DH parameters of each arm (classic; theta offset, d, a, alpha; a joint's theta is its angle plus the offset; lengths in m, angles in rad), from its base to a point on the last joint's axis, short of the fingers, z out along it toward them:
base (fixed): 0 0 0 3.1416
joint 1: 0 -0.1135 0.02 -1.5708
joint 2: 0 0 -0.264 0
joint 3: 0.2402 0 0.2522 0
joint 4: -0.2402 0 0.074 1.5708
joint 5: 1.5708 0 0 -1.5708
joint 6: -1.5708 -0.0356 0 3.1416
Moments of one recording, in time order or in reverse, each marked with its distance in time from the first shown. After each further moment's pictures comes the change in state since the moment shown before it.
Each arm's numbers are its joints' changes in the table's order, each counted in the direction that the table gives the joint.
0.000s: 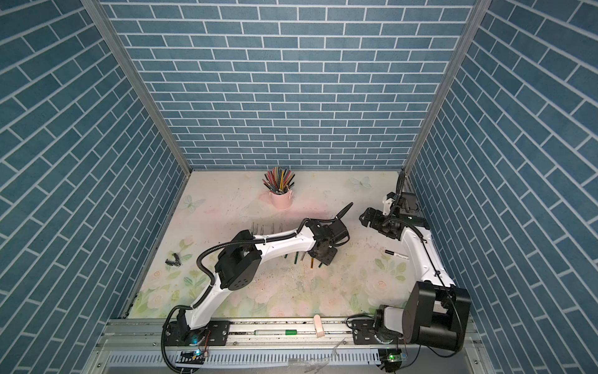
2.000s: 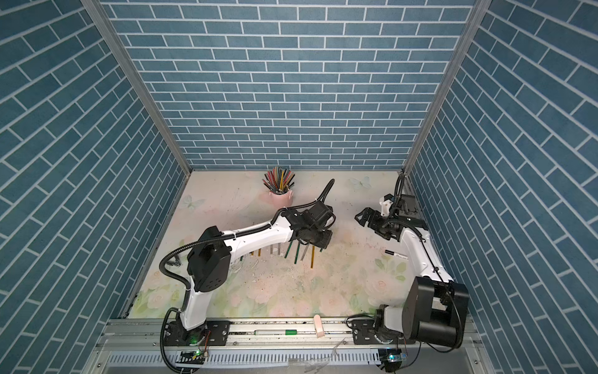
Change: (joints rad) left arm -0.095 0.268 -0.214 0.270 0.168 0.031; right arm 0.008 -0.027 -0.040 0.072 -0.156 -0.069
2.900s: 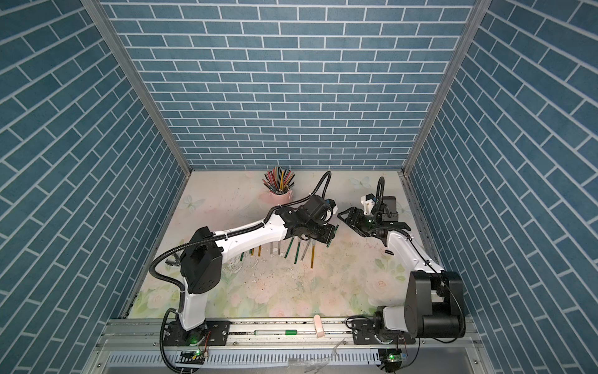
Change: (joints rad) left arm -0.018 0.049 -0.003 0.108 0.125 -0.004; right arm -0.185 -0.040 -0.101 0.303 -0.142 -0.280
